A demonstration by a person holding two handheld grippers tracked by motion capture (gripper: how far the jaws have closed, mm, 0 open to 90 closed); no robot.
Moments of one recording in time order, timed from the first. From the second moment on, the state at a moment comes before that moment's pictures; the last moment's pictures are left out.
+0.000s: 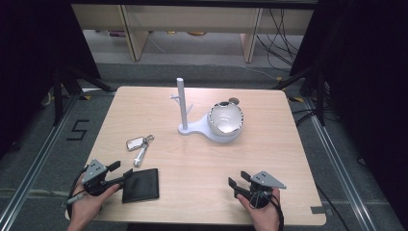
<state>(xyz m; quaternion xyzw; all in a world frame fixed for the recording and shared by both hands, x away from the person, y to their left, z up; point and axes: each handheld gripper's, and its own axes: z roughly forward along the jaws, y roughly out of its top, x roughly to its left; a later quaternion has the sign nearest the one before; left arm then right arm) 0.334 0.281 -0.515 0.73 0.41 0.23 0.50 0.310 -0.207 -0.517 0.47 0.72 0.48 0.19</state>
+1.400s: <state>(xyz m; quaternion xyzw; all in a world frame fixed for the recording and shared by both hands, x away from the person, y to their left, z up) 0.384 0.232 -0.481 0.92 0.27 0.03 0.27 0.318 -0.154 -0.500 0.42 0.79 0.44 0.11</state>
